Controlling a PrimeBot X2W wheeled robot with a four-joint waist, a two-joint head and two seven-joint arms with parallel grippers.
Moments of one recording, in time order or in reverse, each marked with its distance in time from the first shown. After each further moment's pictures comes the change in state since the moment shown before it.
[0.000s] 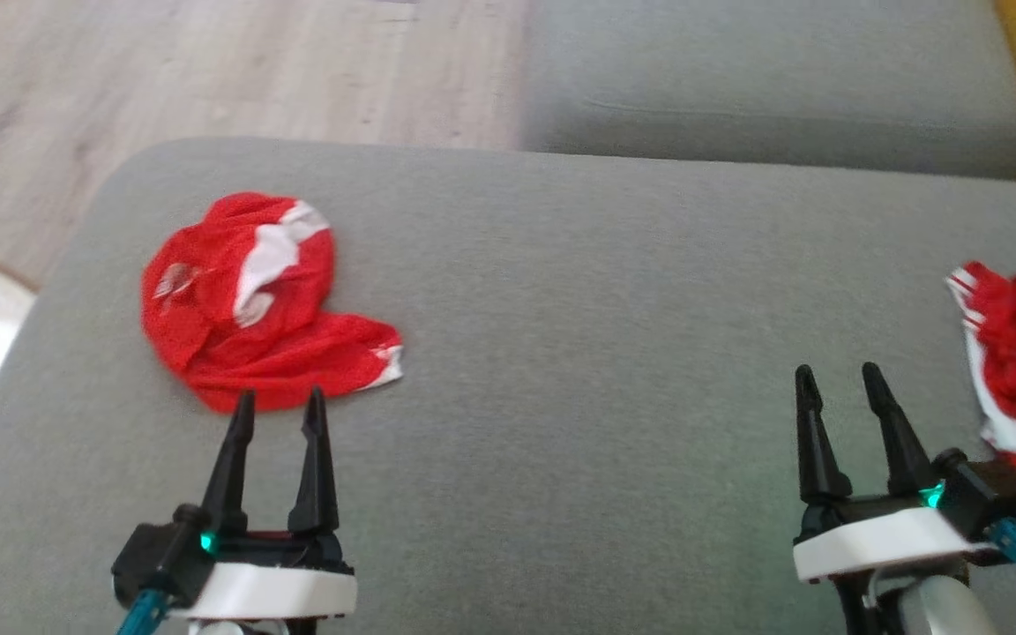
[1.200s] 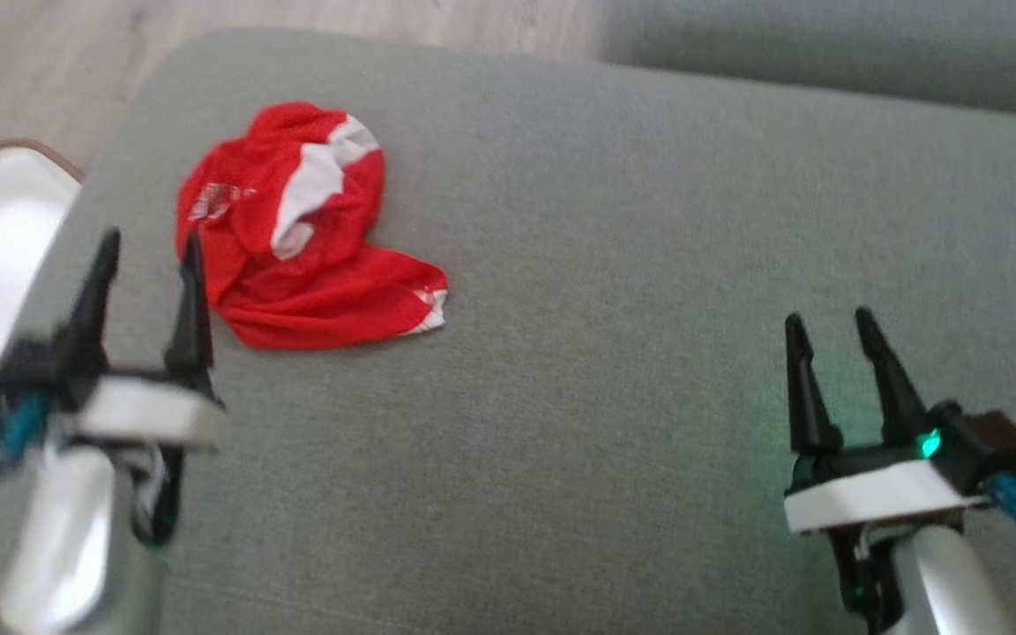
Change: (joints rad) left arm -0.349 0.152 0.140 0.183 0.136 -0.034 0.126; right arm -0.085 0.000 0.024 -0.015 -0.026 0.000 0.000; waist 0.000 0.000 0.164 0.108
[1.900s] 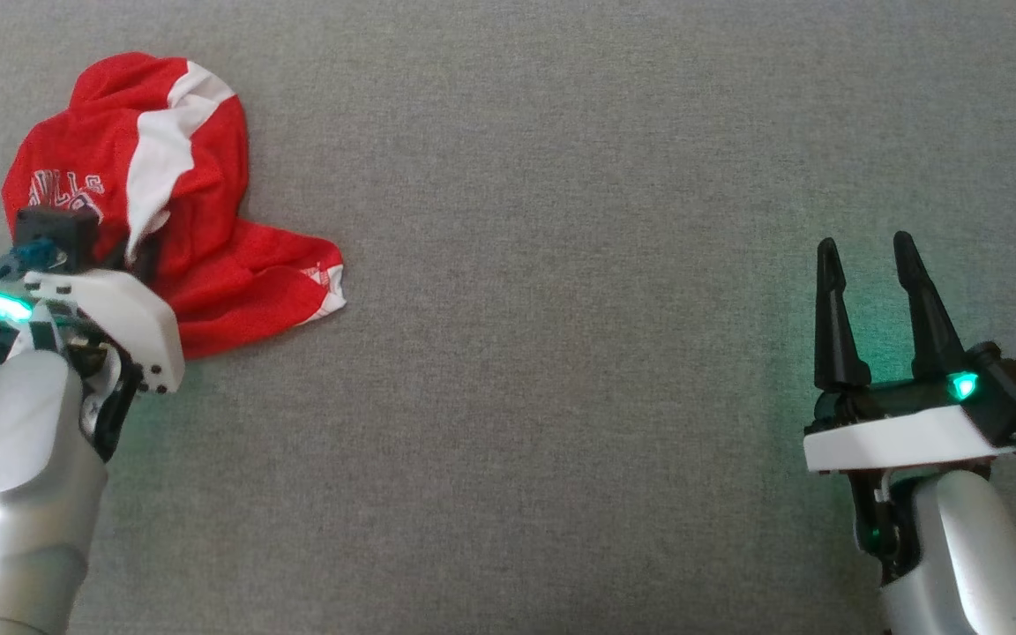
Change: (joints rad) left arm -0.351 0.157 -0.259 0.483 -0.124 -0.011 0.319; right arm -0.090 -0.001 -0.041 -0.040 -0.030 0.000 0.000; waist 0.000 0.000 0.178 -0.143
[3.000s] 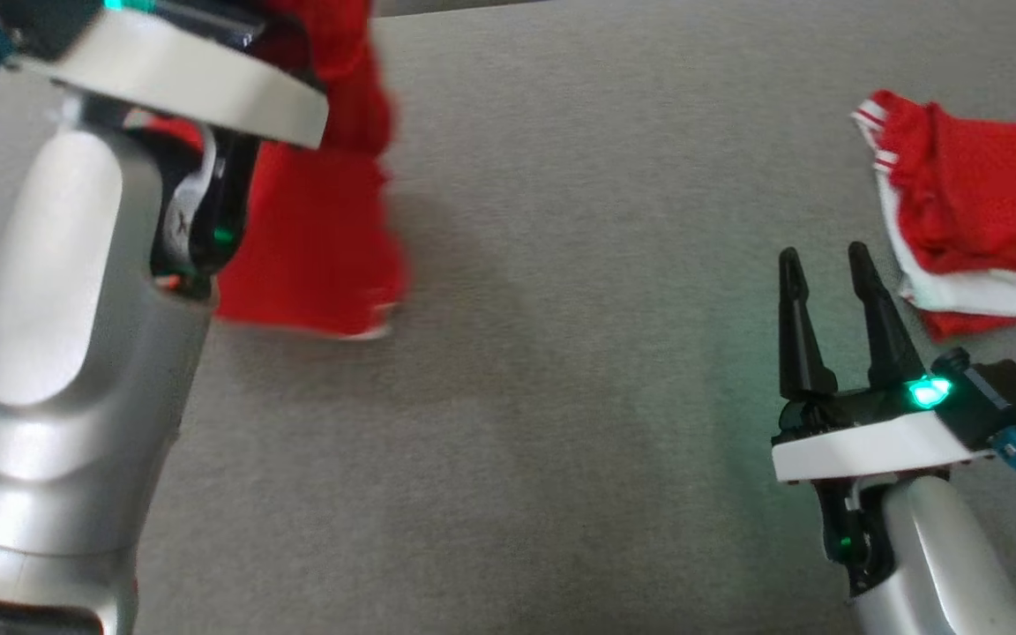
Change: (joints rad) left arm -0.181 -0.124 -0.061 -0.727 -0.171 0.134 -0.076; right arm 0.002 0.000 0.083 0.011 0.125 0.000 -0.003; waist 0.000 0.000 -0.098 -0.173
